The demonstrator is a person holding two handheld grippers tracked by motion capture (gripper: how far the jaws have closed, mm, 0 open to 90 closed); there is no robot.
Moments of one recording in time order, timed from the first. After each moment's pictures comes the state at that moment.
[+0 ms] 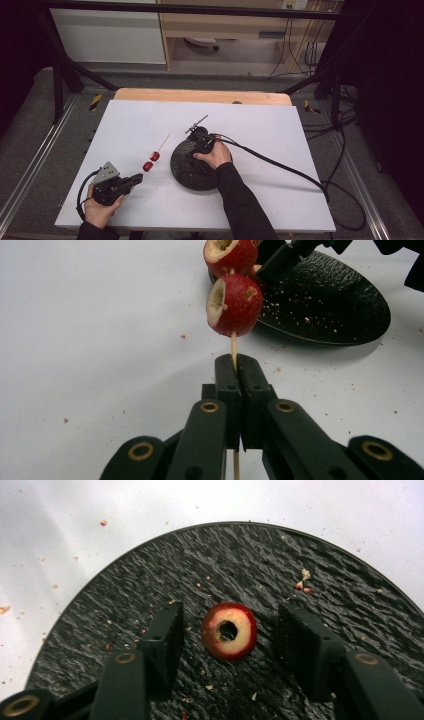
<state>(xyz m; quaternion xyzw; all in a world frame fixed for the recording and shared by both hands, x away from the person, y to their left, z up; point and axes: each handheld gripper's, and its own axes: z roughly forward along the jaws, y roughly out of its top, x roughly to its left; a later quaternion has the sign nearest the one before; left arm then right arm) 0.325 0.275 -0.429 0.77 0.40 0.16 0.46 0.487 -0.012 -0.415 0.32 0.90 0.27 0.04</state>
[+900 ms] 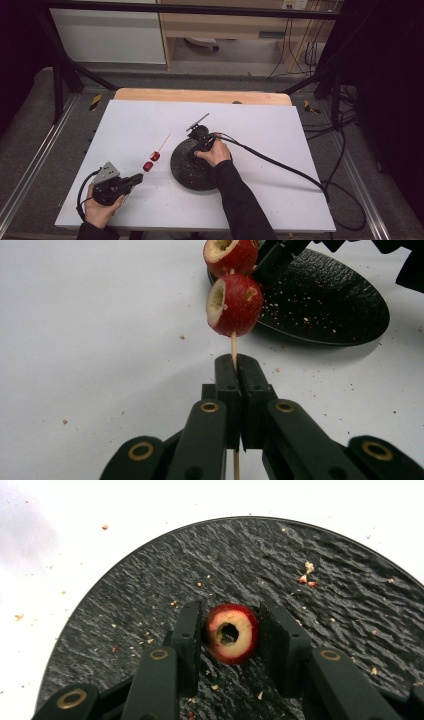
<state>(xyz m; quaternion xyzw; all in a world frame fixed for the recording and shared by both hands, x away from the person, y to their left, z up) 0.325 0.275 -0.428 0.77 0.40 0.16 0.46 0.493 -0.014 -0.416 0.35 0.90 0.27 0.01</state>
